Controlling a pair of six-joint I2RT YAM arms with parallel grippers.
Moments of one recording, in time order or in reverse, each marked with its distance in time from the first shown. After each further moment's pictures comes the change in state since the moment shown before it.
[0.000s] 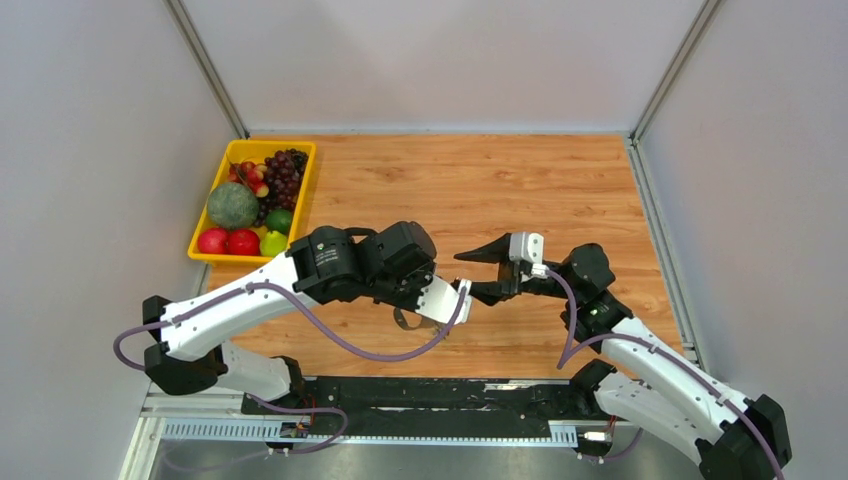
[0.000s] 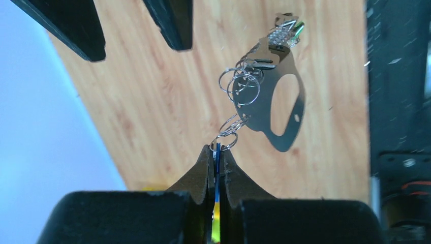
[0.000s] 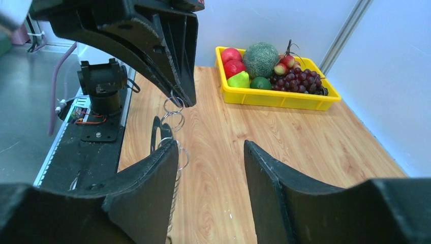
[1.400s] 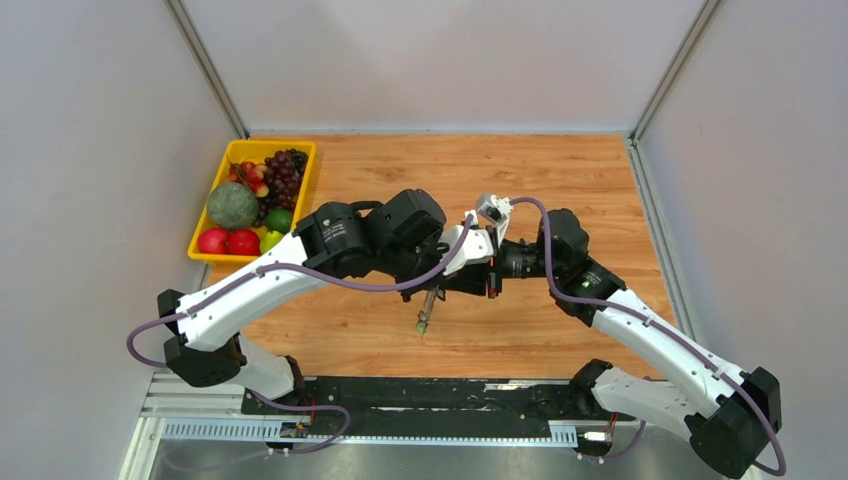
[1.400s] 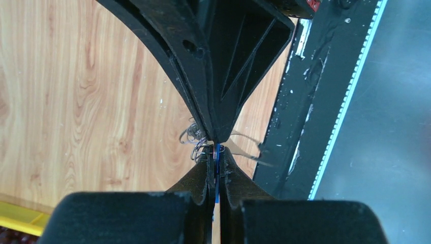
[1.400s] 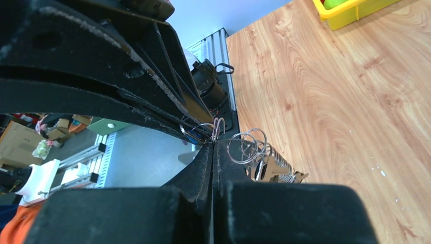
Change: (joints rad) left arm 0.074 0.097 0.176 0.011 0.168 -0.539; right arm 0.036 0.179 0.264 -0.375 -0.076 0.517
